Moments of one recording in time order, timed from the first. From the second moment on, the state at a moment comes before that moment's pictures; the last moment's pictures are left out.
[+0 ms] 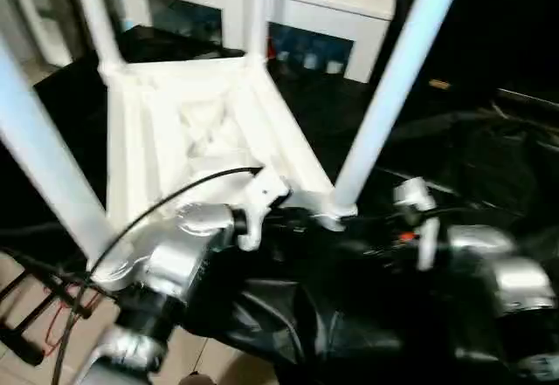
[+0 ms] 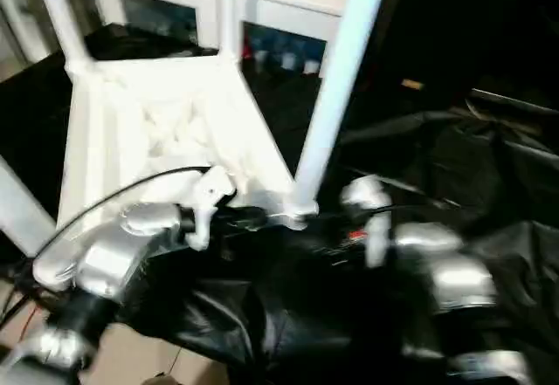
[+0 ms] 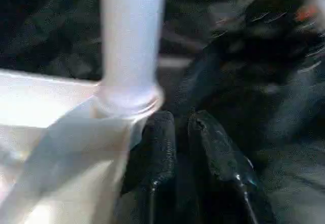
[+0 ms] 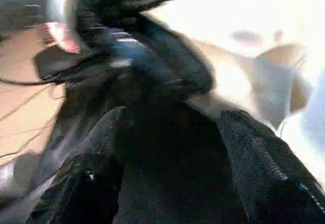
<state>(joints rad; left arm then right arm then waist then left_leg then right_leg) -0.40 0.21 -0.23 0.12 -0.13 0.42 -0.97 -0.37 -0.39 0.09 0.37 0.31 0.30 1.23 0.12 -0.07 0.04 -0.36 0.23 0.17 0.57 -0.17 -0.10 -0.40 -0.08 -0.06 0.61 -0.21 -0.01</state>
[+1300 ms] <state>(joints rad) 0.11 0.55 0.23 -0.36 -0.42 0.47 -1.00 -0.68 -0.25 -0.02 1.08 0.13 -0.14 0.57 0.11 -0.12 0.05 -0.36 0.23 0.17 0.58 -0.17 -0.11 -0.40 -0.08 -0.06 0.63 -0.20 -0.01</state>
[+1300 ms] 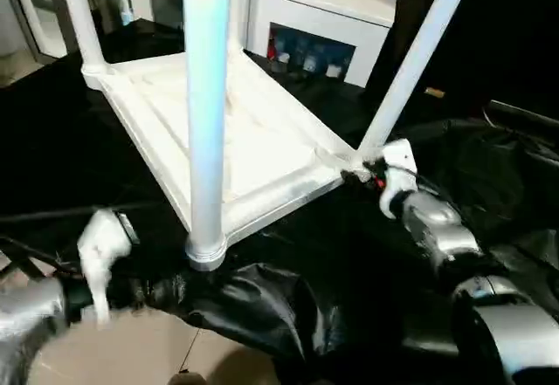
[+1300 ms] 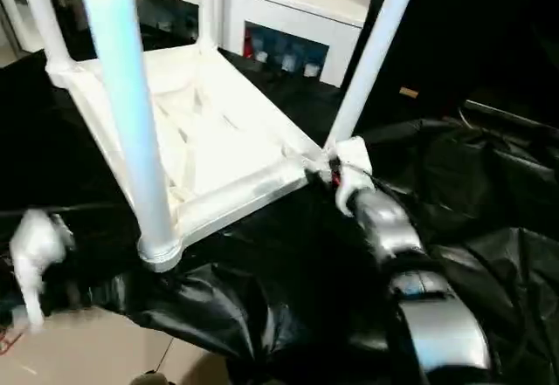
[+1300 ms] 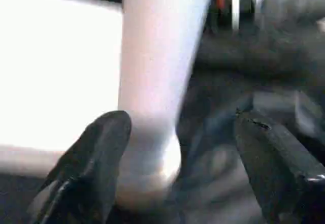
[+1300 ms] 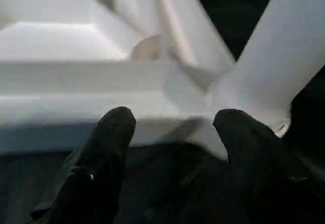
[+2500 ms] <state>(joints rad) -0.46 0.07 -0.28 0.24 -0.18 0.16 -0.87 -0.66 -0.14 0.02 1.07 0.02 -0.12 0.41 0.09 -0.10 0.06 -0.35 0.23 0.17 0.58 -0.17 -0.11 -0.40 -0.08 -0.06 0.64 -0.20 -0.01</state>
